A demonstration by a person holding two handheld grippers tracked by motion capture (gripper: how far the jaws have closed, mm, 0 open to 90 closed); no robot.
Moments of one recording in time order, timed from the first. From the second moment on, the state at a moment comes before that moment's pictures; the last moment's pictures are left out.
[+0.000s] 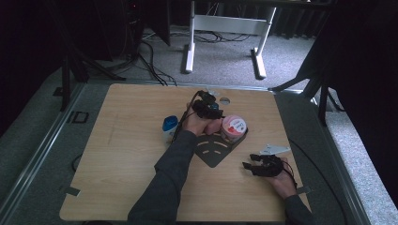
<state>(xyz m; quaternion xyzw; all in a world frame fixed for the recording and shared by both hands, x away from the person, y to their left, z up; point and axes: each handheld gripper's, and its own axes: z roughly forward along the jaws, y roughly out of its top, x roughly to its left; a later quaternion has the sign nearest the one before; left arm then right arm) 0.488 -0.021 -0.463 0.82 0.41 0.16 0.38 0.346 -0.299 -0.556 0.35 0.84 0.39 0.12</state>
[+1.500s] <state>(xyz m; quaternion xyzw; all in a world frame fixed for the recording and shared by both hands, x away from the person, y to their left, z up) 0.434 0.000 -0.437 0.83 0.38 0.17 0.38 0.346 -0.299 -0.556 0.35 0.84 0.39 0.12</state>
